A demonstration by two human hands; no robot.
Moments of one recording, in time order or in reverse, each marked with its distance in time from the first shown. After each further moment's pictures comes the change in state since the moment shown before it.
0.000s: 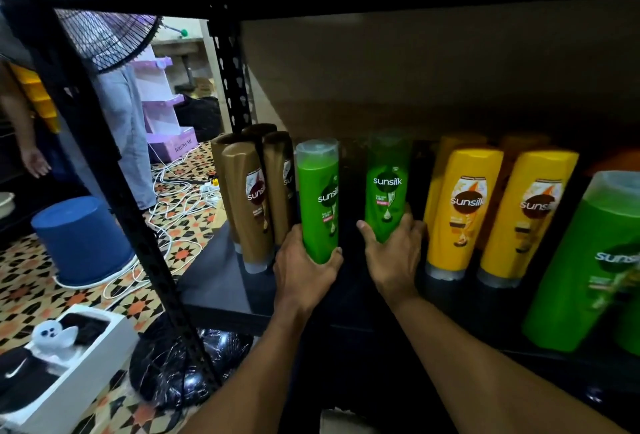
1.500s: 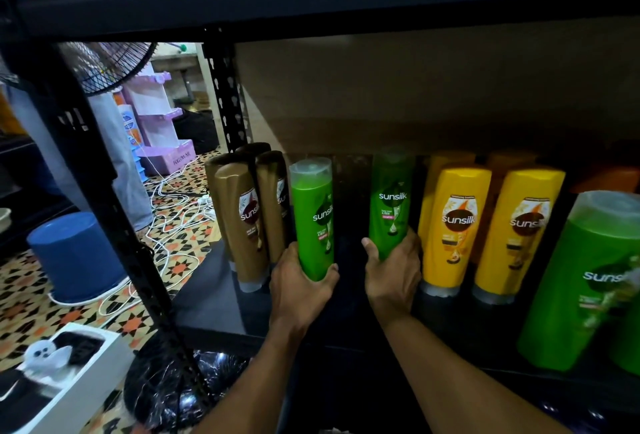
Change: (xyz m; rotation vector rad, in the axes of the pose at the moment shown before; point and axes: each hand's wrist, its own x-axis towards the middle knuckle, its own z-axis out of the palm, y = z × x) left_hand 0.002 0.000 0.002 -0.013 -0.030 -0.011; right_hand 0.001 0.004 0.004 -0.018 0.131 0.065
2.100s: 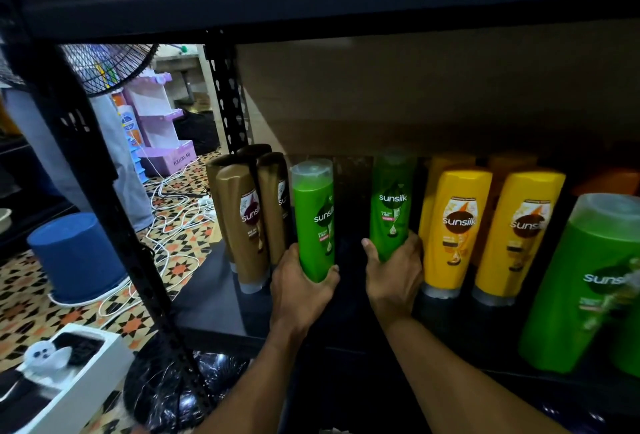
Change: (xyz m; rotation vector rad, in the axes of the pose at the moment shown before) left_hand 0.001 -0.001 0.000 0.007 -0.006 0.003; right_hand -0.002 -0.003 -0.003 0.002 0.016 0.019
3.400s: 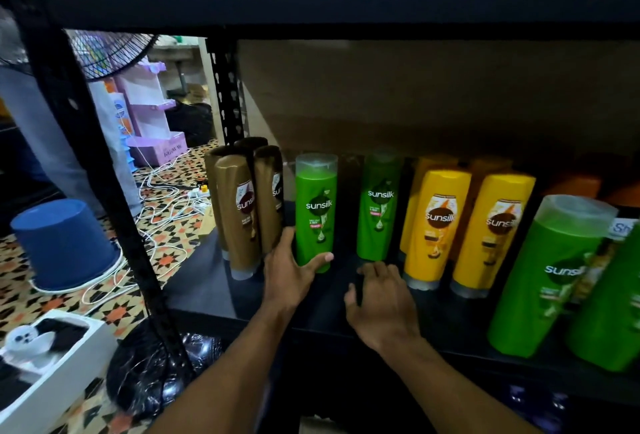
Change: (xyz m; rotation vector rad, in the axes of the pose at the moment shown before) left_hand 0.007 0.000 0.000 -0.081 -0.057 0.021; right_hand -0.038 0.017 -0.058 -0.580 -0.438 -0.468
